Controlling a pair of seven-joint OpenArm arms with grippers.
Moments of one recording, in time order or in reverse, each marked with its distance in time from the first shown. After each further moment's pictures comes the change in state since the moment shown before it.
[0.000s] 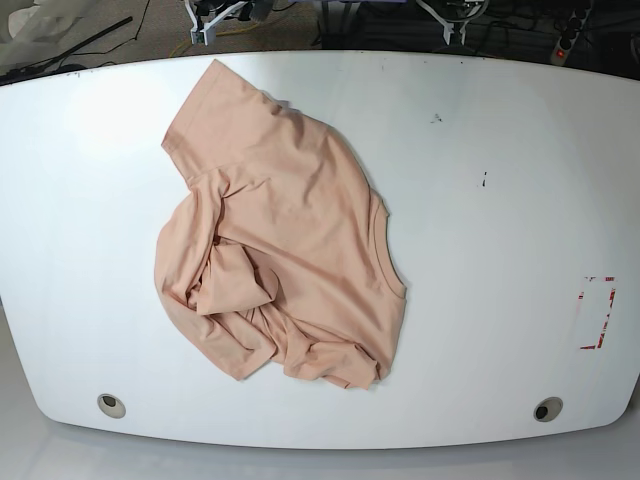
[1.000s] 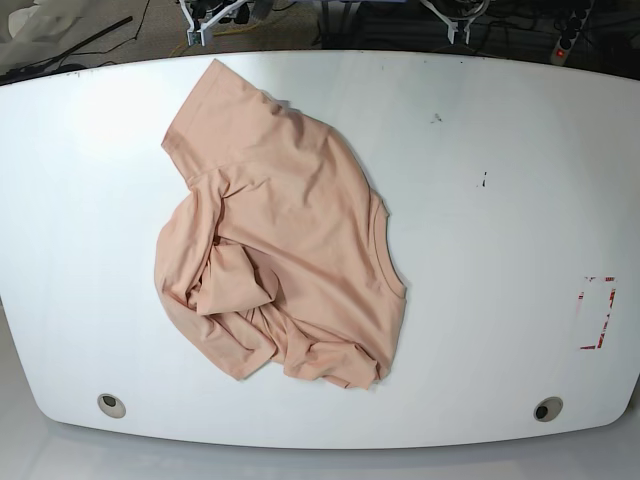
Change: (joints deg) left arm 6.8 0.0 0.0 12.5 0.0 -0.2 0.0; right arm -4.6 -0.3 0.0 8.1 0.0 0.0 0.0
